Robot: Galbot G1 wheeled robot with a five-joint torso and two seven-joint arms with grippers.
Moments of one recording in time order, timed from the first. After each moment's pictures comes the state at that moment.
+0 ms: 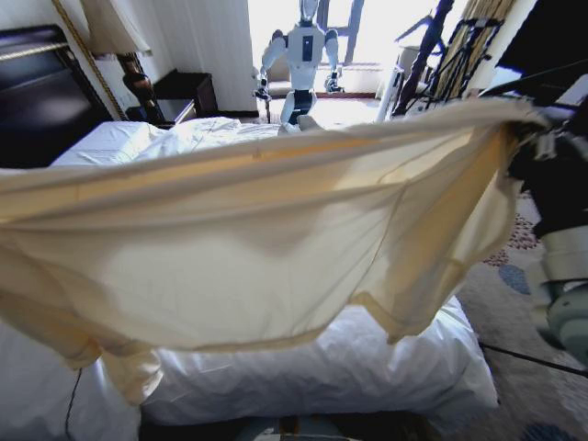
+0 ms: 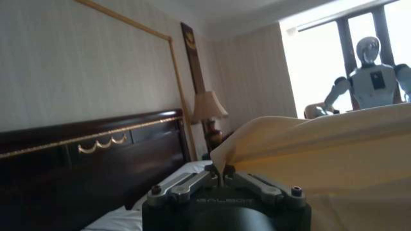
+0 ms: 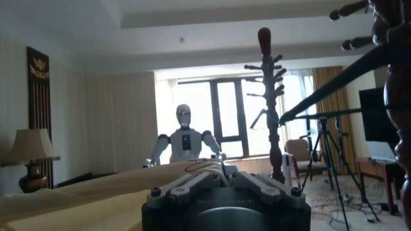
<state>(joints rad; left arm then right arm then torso) 2.03 -1.14 -1.65 -2.50 -0.91 0.15 -0.20 -1.30 0.66 0.90 2.50 1.09 -0.19 0.55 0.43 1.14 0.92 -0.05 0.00</state>
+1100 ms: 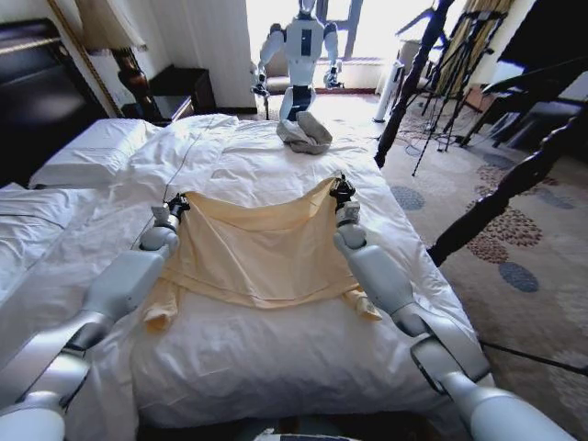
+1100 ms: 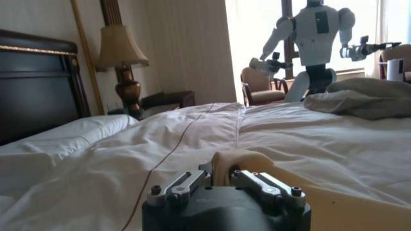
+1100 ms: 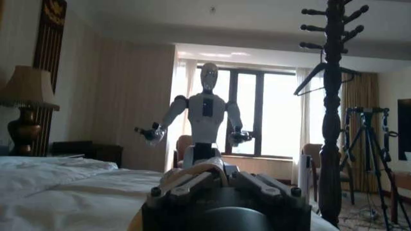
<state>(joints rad) 0.33 -0.82 0.02 -1.06 -0.76 -0.06 -0.21 -0.27 1.35 -0.07 1.02 0.36 0.28 0.33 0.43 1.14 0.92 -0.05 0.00</state>
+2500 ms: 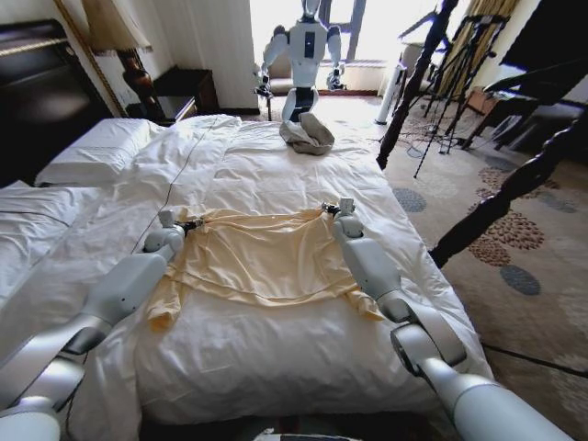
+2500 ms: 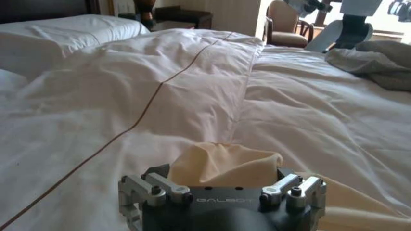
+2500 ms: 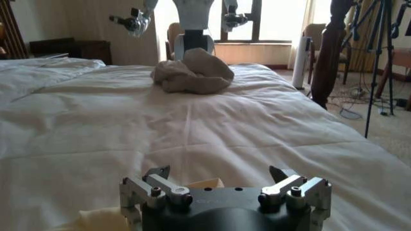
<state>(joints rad) 0.37 -0.76 0.01 -1.19 -1.12 0.21 -0.31 -0.23 1.34 0.05 1.01 0.51 -0.24 0.21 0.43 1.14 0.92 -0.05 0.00</state>
